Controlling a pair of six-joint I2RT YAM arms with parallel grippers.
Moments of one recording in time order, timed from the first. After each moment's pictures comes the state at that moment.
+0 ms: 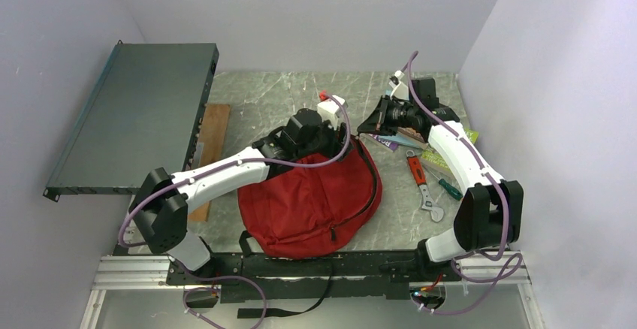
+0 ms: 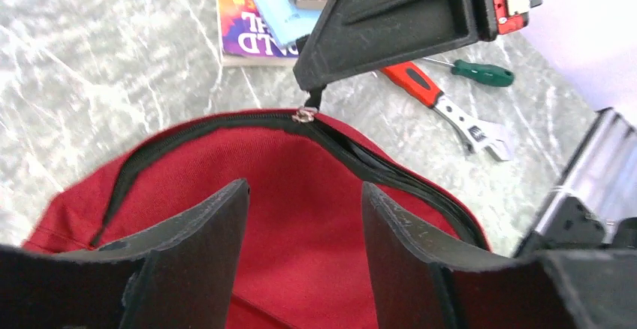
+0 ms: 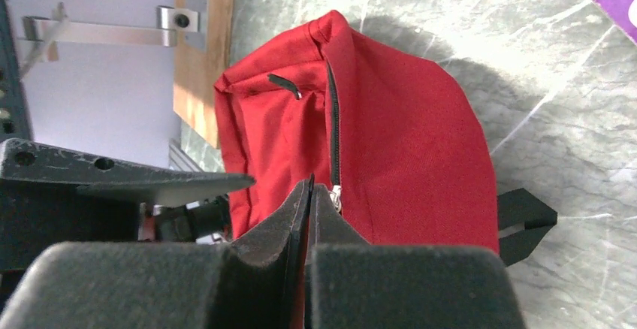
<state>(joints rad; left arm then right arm) -0.89 1.56 1.22 -0.05 0.03 -0.32 0.15 1.48 1.21 -0.49 -0.66 0.50</state>
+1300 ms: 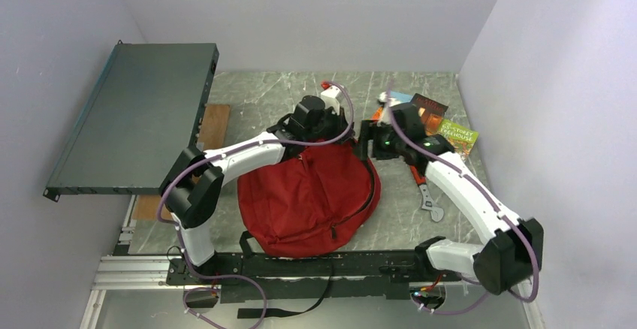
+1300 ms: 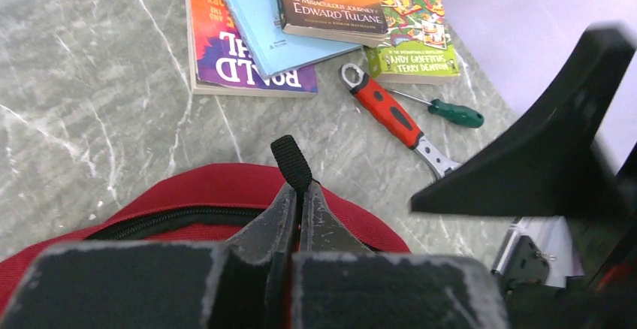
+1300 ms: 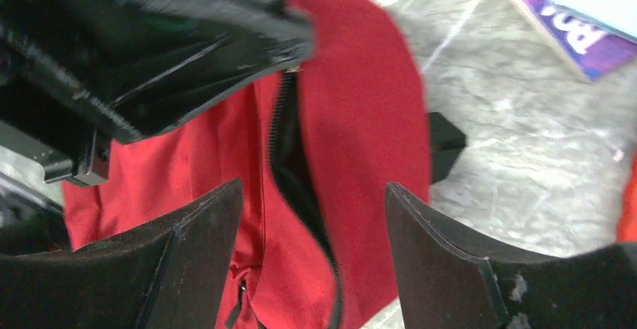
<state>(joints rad) -0.78 1.80 1.31 0.15 0.20 -0.42 0.35 1.18 1.01 -0.56 -0.17 0.37</state>
